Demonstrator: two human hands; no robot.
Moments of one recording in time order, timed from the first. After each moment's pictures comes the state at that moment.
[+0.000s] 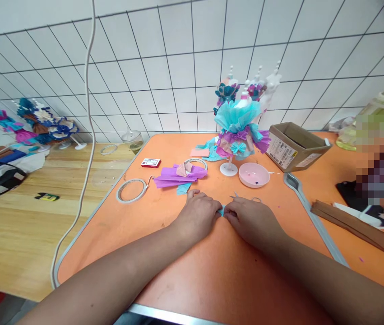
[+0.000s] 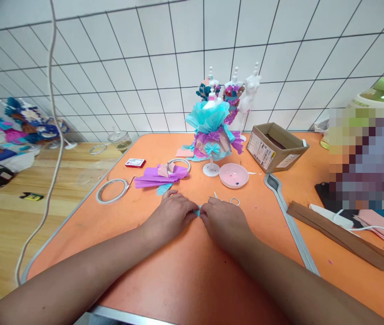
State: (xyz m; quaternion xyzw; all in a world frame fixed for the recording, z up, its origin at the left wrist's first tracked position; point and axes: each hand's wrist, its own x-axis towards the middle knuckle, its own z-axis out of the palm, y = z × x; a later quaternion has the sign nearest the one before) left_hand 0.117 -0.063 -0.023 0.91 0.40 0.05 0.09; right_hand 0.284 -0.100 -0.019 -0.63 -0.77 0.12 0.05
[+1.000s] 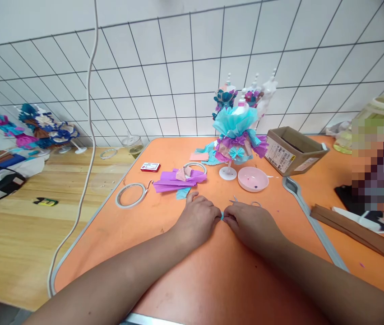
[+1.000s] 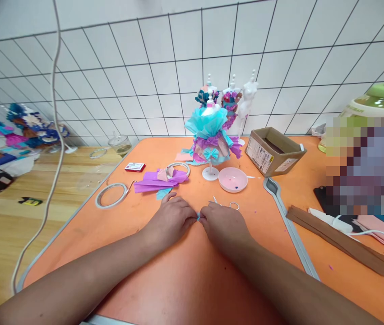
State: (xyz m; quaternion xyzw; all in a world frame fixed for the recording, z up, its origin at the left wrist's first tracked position) left_hand 0.116 -0.063 -0.021 0.91 0.40 0.06 0.09; right_hand 0.288 -0.098 -0.026 -0.62 -0.77 0.12 0.05
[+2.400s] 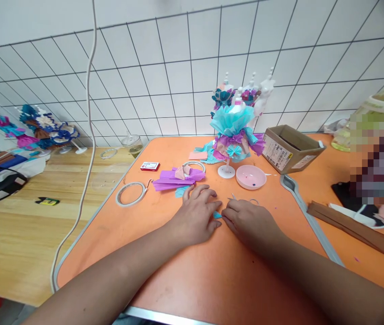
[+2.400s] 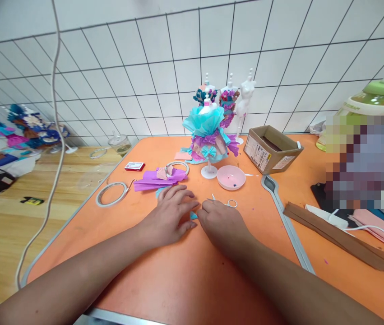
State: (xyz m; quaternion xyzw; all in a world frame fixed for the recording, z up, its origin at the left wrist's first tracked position) left_hand 0.109 -0.068 -0.013 0.92 0.36 0.13 0.07; right_hand 0.294 -0.108 -0.030 -0.52 -0.85 -0.03 0.06
